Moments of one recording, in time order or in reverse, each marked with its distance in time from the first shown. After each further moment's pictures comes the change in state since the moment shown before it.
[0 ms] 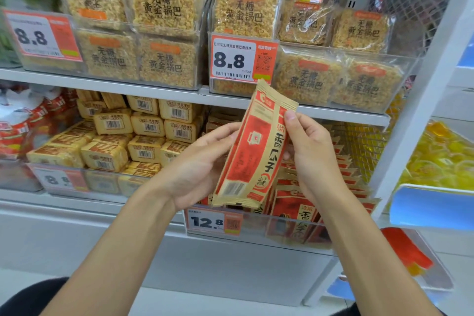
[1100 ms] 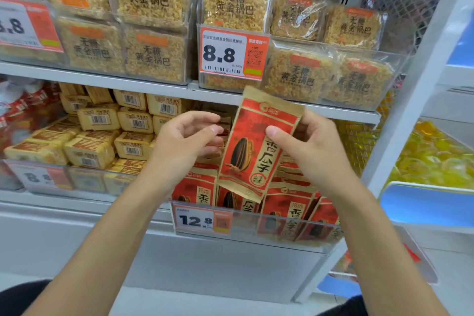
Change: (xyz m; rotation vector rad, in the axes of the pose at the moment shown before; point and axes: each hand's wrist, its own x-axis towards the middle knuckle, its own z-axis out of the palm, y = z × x) left_hand 0.011 -0.003 -0.011 0.322 0.450 0.251; right_hand 0.001 -0.006 -0.028 -0.271 -0.145 -0.280
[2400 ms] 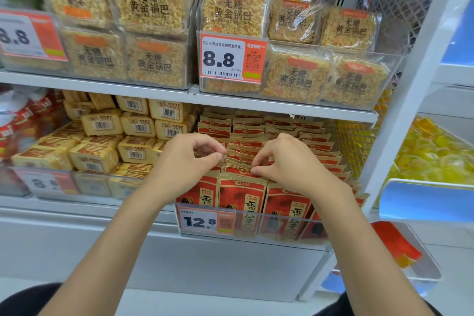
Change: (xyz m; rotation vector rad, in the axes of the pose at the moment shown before) left_hand 0.003 -0.015 -0.010 0.605 -0.110 0.131; right_hand 0.010 0.020 0.020 -0.900 -0.365 0.142
